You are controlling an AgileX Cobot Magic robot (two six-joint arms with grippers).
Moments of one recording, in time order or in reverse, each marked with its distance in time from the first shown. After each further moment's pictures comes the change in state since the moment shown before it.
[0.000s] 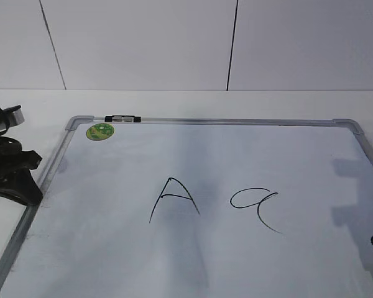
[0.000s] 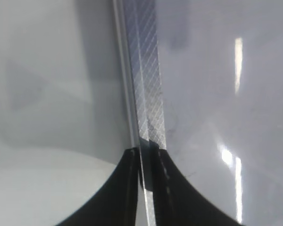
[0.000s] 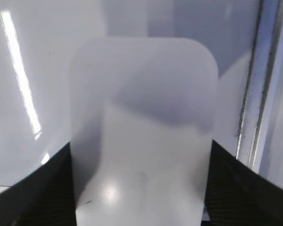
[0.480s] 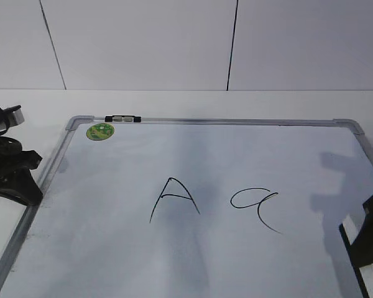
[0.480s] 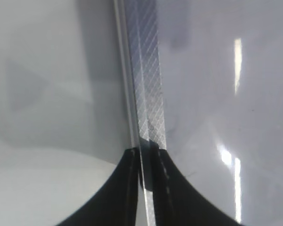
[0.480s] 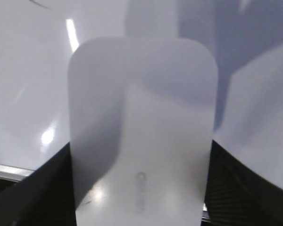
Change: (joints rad) left arm 0.000 0.000 0.000 0.000 0.000 -0.002; right arm 0.000 0.000 -0.002 0.221 -0.012 -0.046
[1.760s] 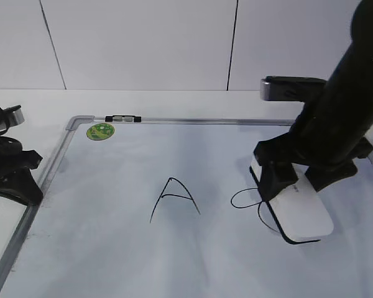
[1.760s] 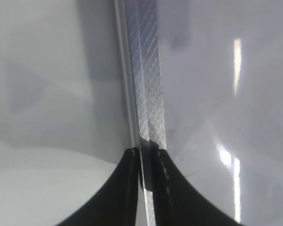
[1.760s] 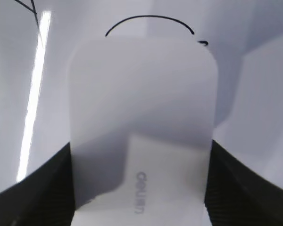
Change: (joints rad) left arm 0.000 0.000 0.000 -0.002 0.000 0.000; right arm 0.358 0.307 -0.444 -0.141 -0.005 0.086
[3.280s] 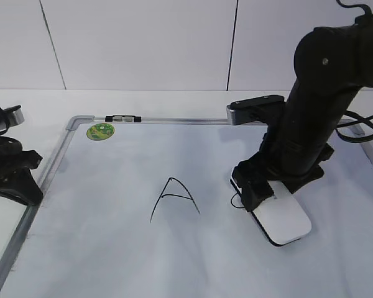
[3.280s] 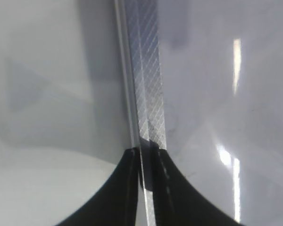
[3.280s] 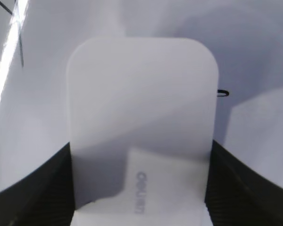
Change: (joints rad) left arm 0.000 0.000 0.000 0.000 0.000 0.000; right arm 0.065 0.159 -0.043 -0.086 -0.100 -0.077
